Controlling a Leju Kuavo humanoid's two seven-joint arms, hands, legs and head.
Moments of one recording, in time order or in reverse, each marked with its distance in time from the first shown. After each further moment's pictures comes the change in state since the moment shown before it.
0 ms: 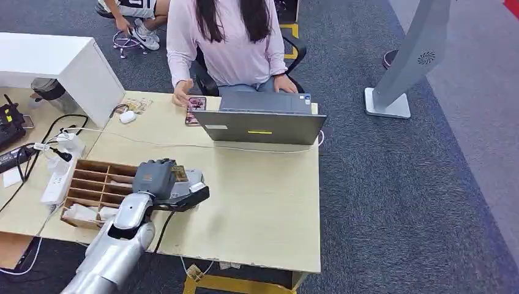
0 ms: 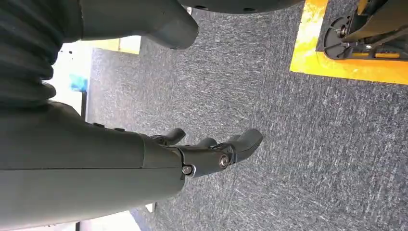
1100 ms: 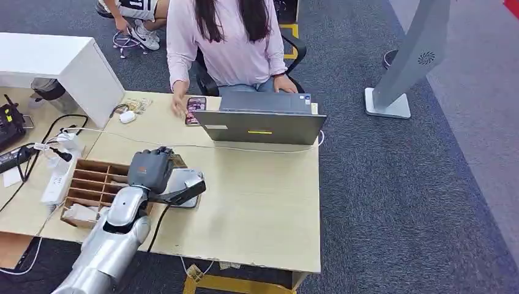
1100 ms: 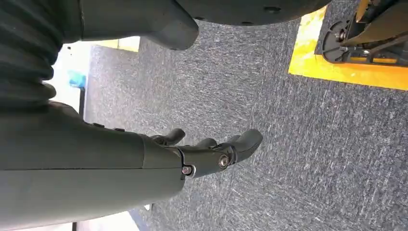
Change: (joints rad) left arm -0.034 0.010 0.035 -0.011 0.011 0.154 -0.066; right arm 0.000 0.012 -0.001 0.000 0.021 -0.002 -0.005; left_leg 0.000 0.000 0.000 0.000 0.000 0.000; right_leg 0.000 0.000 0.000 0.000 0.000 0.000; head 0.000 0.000
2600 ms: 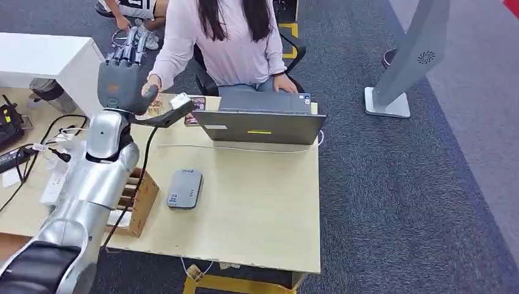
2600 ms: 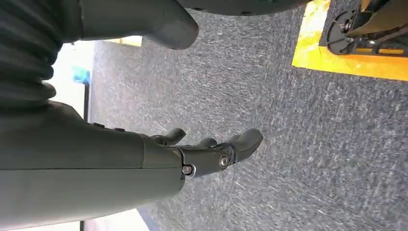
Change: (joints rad) left arm -0.339 -0.016 0.026 0.018 -0.074 0.119 -0.021; right arm -0.006 0.002 -0.010 0.000 0.020 -0.023 0.031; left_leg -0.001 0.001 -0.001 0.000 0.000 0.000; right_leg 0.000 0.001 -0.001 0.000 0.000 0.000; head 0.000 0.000
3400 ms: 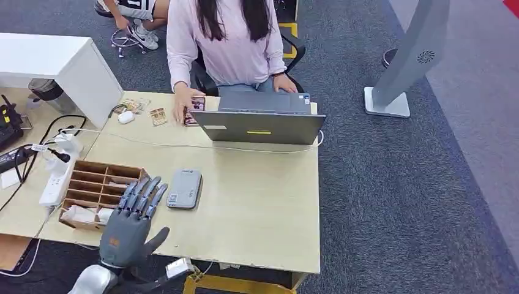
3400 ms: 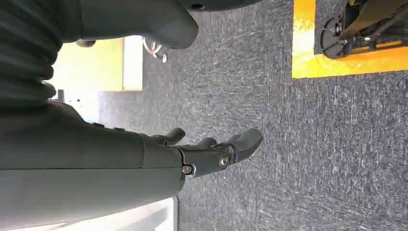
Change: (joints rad) left arm 0.987 0.108 -0.016 -0.702 0.073 0.007 -0.063; right arm 0.020 0.010 -0.123 0.000 -0.096 -0.049 -0.023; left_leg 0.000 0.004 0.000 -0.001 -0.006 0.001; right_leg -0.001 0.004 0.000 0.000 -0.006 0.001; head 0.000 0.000
